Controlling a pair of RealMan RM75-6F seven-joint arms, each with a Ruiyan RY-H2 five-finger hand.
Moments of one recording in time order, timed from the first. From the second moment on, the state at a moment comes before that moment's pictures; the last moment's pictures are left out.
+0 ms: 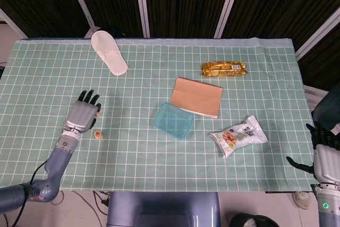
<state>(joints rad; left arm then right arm) -0.69 -1.39 -0.11 -1.56 0.97 1.05 0.74 0.06 -1.16 0.16 -1.70 -1.25 1.44 -0.07</state>
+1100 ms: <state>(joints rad) -0.64 -1.34 0.03 -1.70 1.07 1.10 0.79 0.06 -1.15 0.16 -1.70 -1.24 1.44 -0.07</state>
